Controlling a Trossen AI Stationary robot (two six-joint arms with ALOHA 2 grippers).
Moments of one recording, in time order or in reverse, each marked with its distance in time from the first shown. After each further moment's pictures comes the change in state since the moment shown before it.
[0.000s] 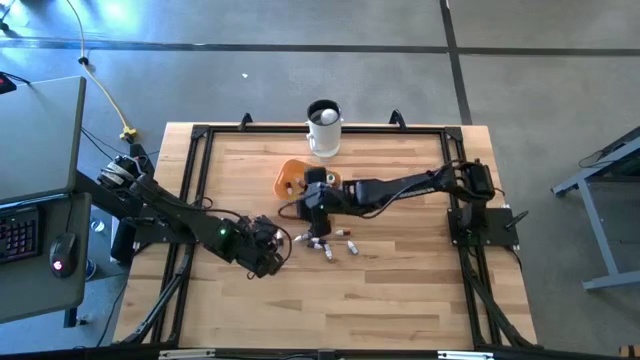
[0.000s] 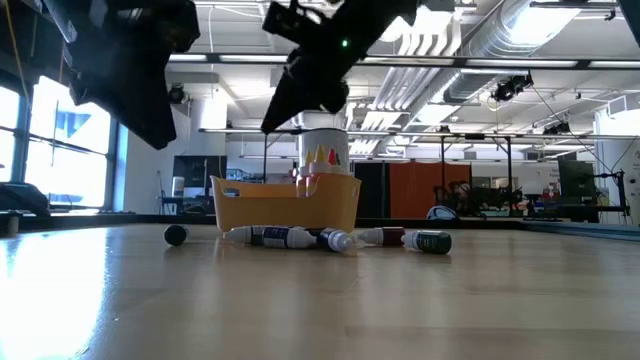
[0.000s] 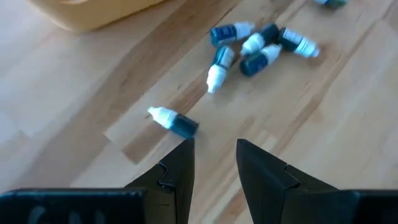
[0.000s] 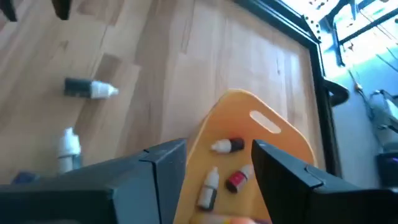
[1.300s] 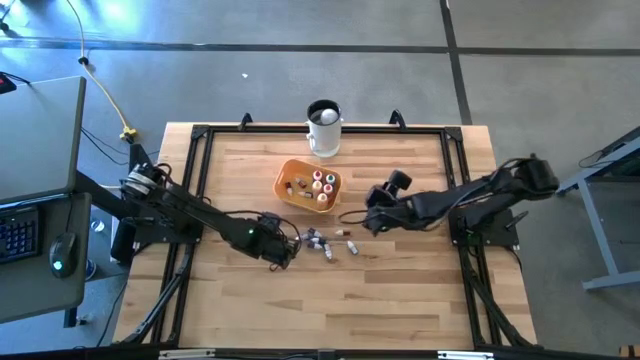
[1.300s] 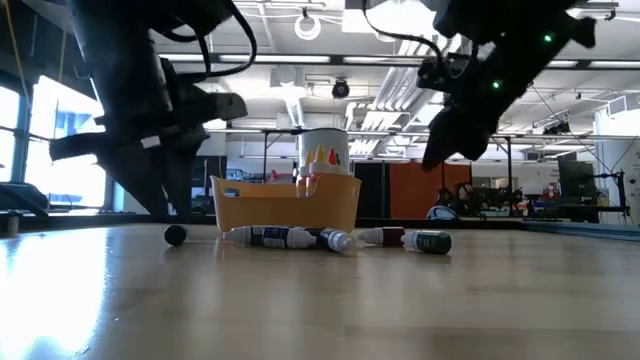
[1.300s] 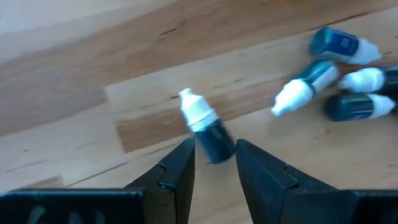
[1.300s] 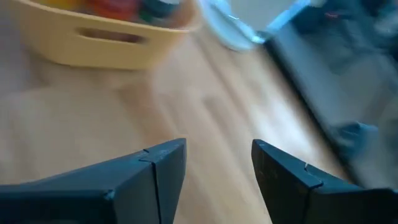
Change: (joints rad) left arm 0.127 0.216 0.000 0.052 0.110 -0.453; right arm 0.119 -0.472 -0.678 -0.182 0.515 0.768
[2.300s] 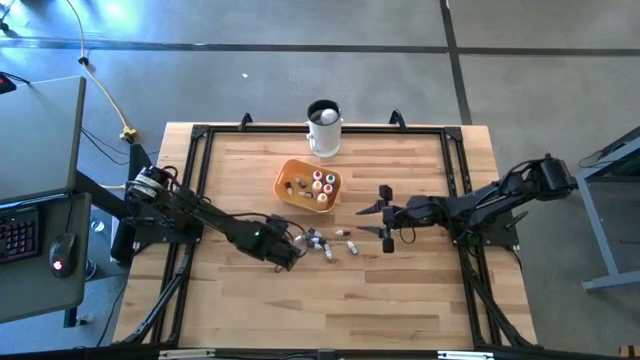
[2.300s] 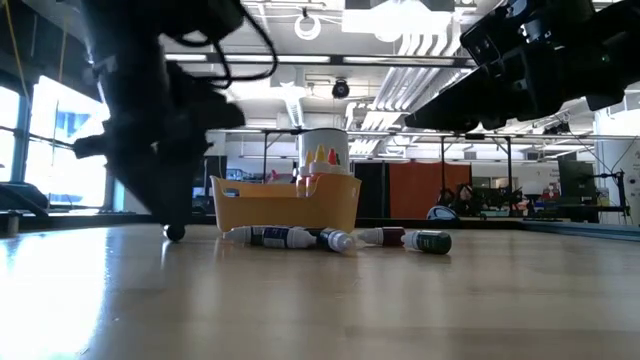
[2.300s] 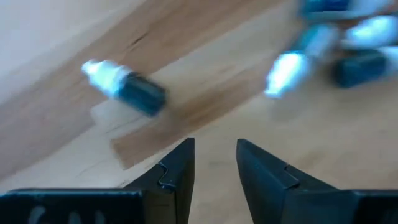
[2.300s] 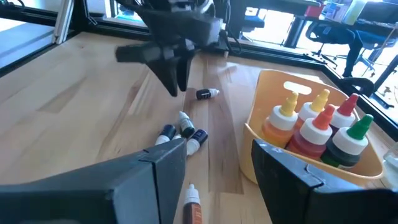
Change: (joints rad) left arm 0.005 0.056 0.044 -0.024 0.016 0.236; right arm -0.025 -0.166 -0.485 1.177 -0.688 -0.476
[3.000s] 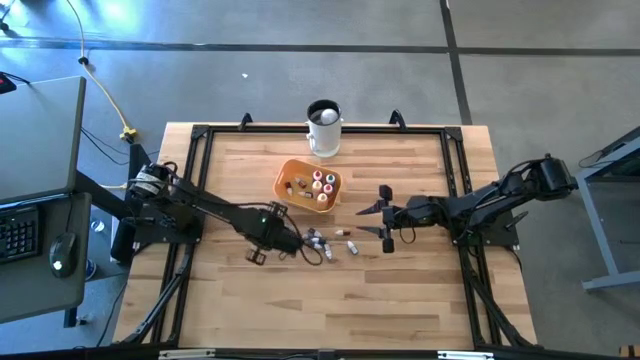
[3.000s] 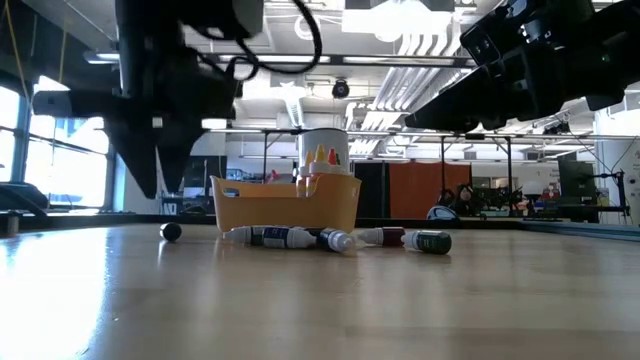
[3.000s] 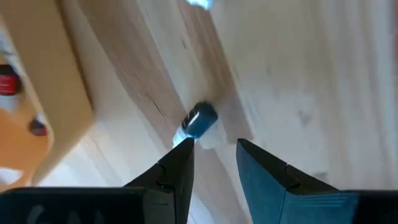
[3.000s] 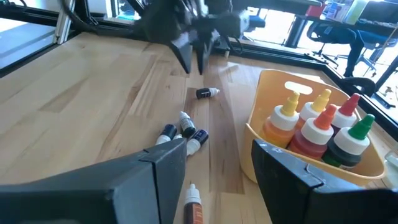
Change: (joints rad) left arm 0.085 0.000 0.155 -0.331 0.061 1.504; right arm 0.000 0.001 0.000 0.000 -0.004 0.001
